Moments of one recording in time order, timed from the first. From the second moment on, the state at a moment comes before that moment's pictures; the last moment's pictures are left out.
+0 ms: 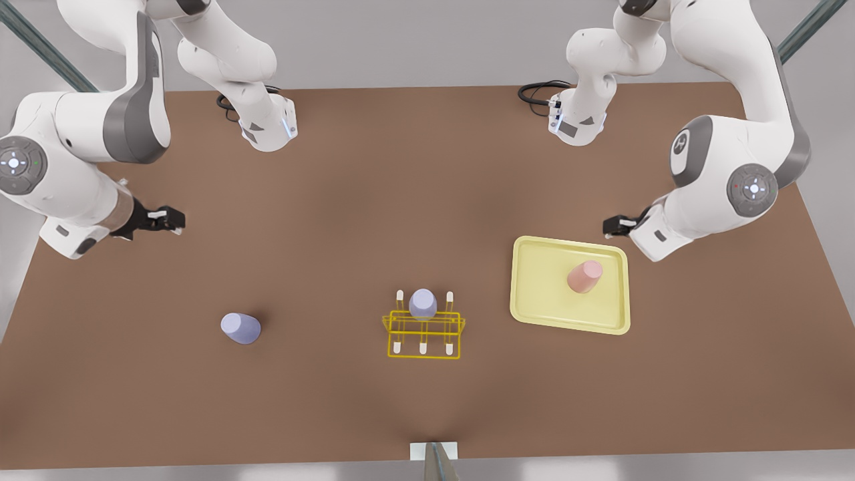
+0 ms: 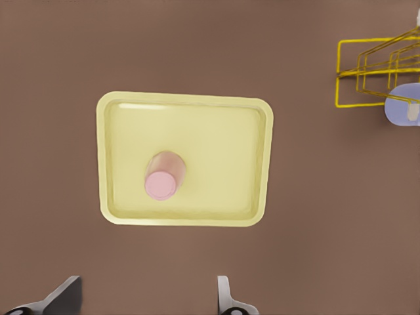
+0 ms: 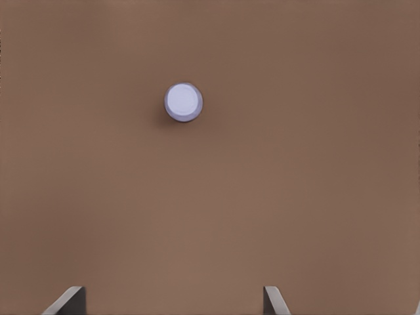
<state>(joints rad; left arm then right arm) -0.15 0.21 0.00 -1.49 -0.07 1.52 -0.04 -0.13 0.15 0.19 -1.45 -0.12 1.45 -0.11</state>
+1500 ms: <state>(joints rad) -0.16 0.38 0.04 -2.19 -0.09 2.50 0.00 -0.14 0.66 0.19 -1.71 -0.18 2.30 0.11</state>
